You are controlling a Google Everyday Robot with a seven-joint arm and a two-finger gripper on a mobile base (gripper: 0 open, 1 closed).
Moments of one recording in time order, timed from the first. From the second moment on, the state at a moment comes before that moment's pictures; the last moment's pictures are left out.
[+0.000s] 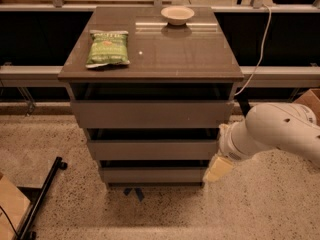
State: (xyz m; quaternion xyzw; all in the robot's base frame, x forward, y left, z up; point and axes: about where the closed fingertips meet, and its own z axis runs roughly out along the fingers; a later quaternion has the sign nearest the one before) arm 0.510 -0.179 0.674 -0.54 0.81 0.02 0.23
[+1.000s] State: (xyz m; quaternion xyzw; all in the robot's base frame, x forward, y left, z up) arm 0.503 -0.172 0.637 -0.52 0.83 0.01 0.20
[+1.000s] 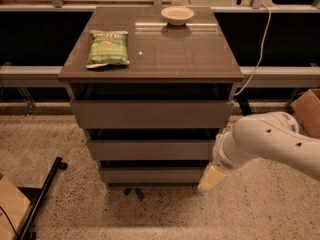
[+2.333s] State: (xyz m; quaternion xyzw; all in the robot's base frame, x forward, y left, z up) arm 0.535 -0.165 0.437 -0.45 0.85 0.14 0.25
